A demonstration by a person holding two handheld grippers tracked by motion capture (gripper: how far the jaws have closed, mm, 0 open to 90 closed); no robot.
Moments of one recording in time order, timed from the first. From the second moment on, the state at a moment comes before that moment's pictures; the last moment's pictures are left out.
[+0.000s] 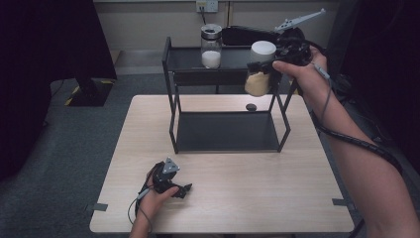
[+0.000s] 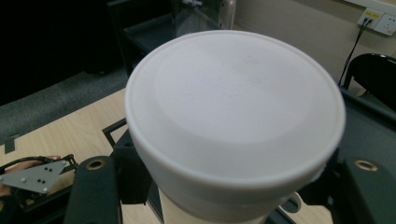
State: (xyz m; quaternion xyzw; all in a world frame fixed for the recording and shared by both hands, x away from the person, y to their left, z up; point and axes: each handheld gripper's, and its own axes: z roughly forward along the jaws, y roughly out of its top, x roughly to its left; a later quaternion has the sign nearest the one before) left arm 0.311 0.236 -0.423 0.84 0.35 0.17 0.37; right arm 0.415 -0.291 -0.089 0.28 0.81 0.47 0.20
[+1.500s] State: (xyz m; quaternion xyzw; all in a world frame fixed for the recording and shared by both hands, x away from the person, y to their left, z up) left arm 0.312 0.236 -0.423 0.85 0.35 0.17 0.37; right arm 0.482 -0.252 -0.056 0.36 0.78 0.45 0.25
